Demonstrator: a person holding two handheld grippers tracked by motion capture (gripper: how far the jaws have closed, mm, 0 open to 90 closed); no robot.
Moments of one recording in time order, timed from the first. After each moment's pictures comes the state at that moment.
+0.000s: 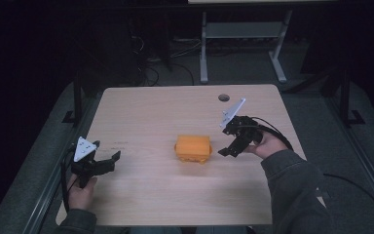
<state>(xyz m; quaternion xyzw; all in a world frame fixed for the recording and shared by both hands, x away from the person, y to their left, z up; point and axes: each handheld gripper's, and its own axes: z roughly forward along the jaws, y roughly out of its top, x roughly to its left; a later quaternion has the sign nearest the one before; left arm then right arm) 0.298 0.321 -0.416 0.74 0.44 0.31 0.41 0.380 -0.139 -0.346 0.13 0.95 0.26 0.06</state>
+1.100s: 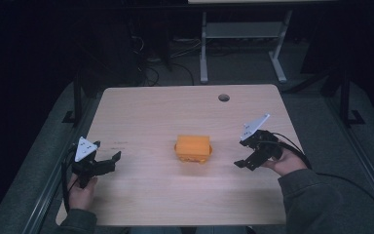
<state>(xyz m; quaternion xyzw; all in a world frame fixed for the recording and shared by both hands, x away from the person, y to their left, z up) 0.298 0.319 -0.417 0.74 0.44 0.31 0.41 0.347 -0.189 -0.372 0.18 0.94 0.28 0.07</state>
